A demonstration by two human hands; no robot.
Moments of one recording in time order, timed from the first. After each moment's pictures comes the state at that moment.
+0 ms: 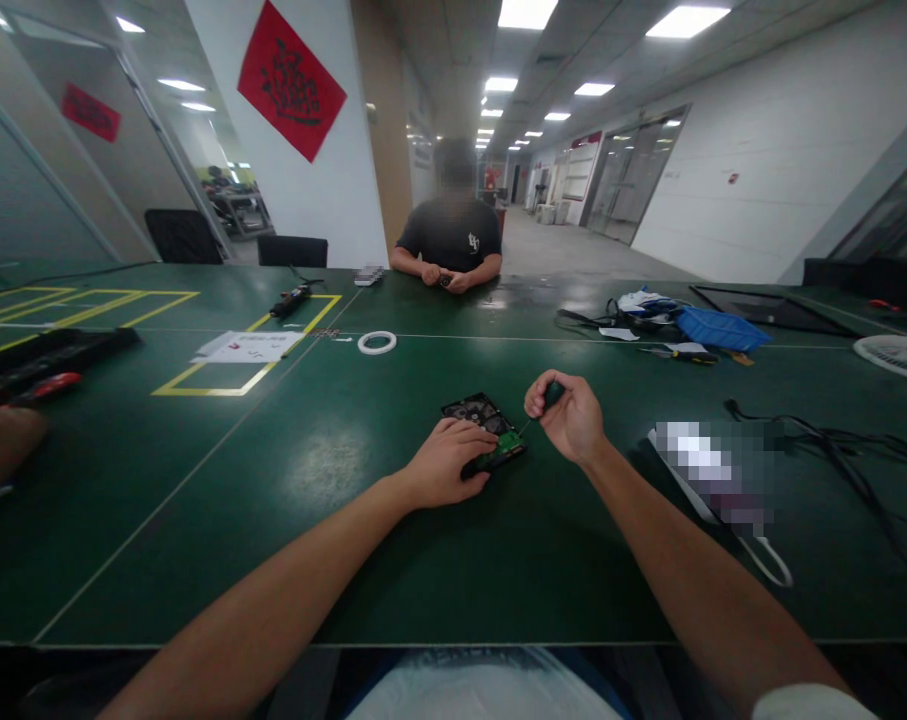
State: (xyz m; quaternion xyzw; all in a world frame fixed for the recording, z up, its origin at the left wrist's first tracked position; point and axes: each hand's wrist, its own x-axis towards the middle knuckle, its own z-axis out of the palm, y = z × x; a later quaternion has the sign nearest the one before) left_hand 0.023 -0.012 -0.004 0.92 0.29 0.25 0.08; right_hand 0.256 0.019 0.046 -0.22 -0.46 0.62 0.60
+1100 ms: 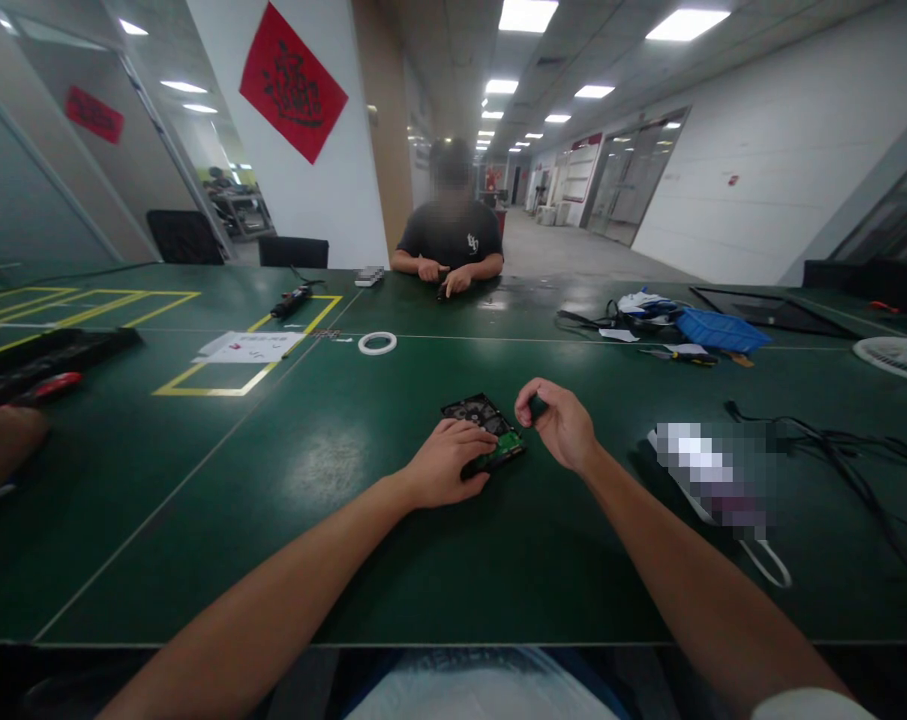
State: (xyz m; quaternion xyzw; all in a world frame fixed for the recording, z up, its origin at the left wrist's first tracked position) left_hand 0.024 -0.010 -0.008 0.92 0.29 0.25 0.08; right_hand 0.246 0.005 0.046 -0.25 -0.56 0.55 0.56
